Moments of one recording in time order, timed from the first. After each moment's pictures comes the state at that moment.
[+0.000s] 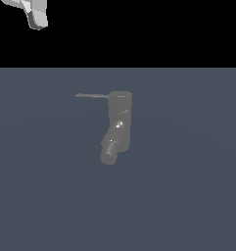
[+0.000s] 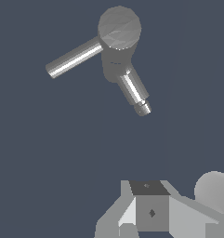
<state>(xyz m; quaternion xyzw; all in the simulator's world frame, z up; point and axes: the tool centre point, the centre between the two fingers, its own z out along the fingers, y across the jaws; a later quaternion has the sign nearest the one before) -0.154 0.124 0.358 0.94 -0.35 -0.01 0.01</state>
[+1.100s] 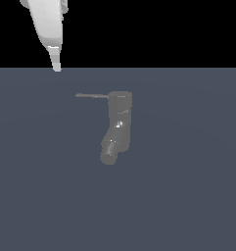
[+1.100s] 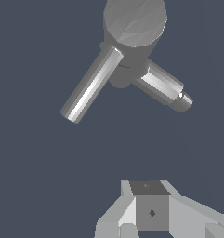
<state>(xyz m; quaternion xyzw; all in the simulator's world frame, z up) -0.058 0.150 0.290 0.83 -0.55 -0.01 0.00</state>
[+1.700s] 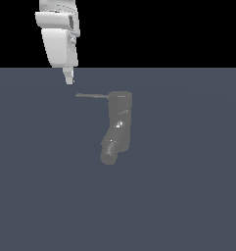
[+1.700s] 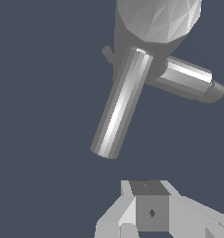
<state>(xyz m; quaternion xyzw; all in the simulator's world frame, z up) 0.000 0.143 0.252 0.76 -0.65 -0.01 0.00</state>
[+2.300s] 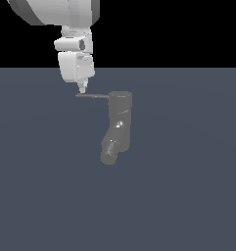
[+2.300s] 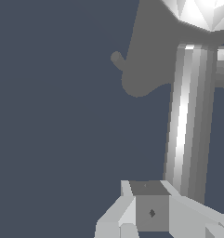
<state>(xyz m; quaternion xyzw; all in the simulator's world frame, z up) 0.055 0.120 0.215 0.67 -0.74 0.00 0.00</state>
